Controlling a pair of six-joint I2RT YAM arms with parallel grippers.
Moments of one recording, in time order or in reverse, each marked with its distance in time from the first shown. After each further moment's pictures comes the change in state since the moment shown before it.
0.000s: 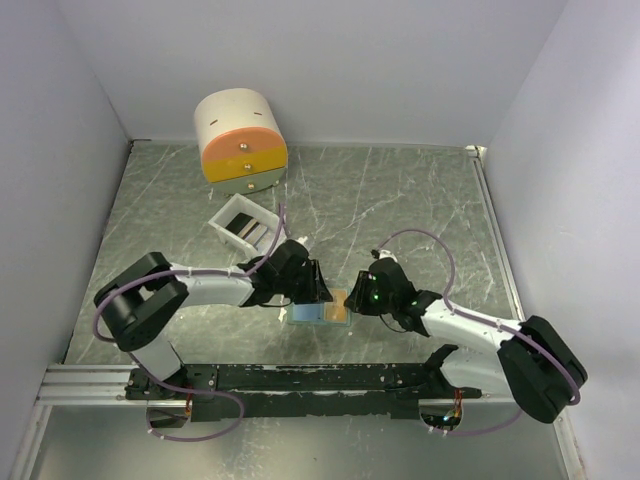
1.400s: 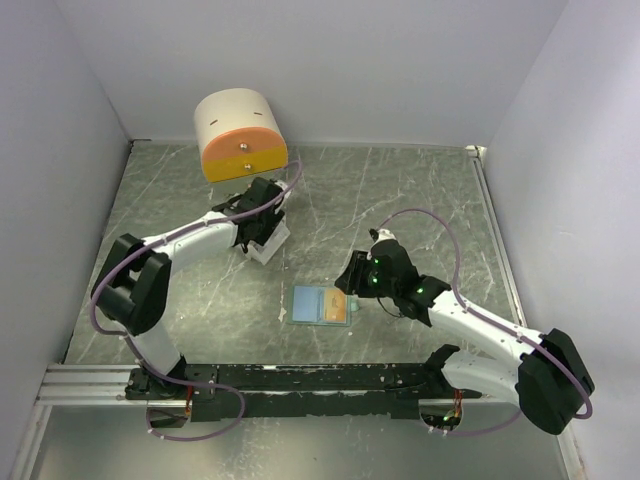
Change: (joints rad) left arm 0.334 0.029 0.421 -0.532 -0.579 1.083; right arm 0.000 -0.089 0.181 -0.144 -0.007 -0.035
